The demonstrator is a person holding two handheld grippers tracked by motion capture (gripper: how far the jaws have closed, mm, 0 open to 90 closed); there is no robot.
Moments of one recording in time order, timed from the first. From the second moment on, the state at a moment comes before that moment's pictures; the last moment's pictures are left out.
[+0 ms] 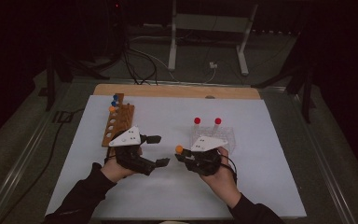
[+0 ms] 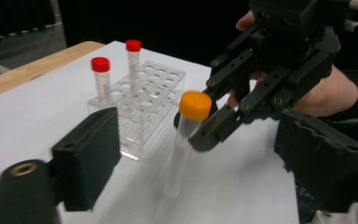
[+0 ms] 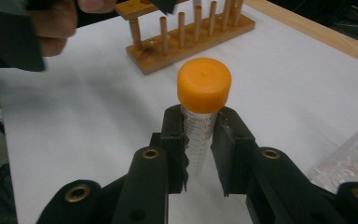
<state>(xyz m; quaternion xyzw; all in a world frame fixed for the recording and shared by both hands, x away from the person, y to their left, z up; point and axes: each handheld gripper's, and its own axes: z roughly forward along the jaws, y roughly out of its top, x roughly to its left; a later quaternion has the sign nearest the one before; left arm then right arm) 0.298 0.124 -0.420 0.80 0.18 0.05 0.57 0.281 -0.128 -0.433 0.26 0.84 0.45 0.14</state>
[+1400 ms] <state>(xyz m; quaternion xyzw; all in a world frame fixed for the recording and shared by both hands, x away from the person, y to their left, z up) 0.310 0.102 -0.422 0.81 0.17 0.08 0.56 0.282 -0.130 -0.432 0.27 0.83 0.47 0.13</state>
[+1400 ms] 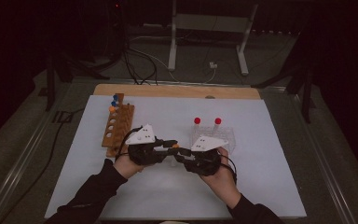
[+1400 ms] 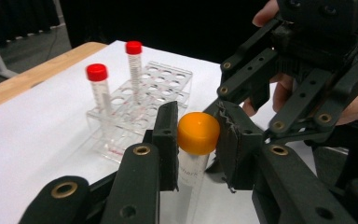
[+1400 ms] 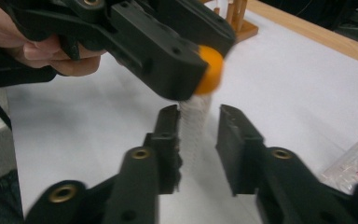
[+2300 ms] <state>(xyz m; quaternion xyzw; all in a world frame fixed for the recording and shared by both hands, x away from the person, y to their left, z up) 0.350 0.218 -0.376 0.74 0.31 0.22 0.55 0.282 -0.141 -0.424 0.30 0.78 0.52 0.17</state>
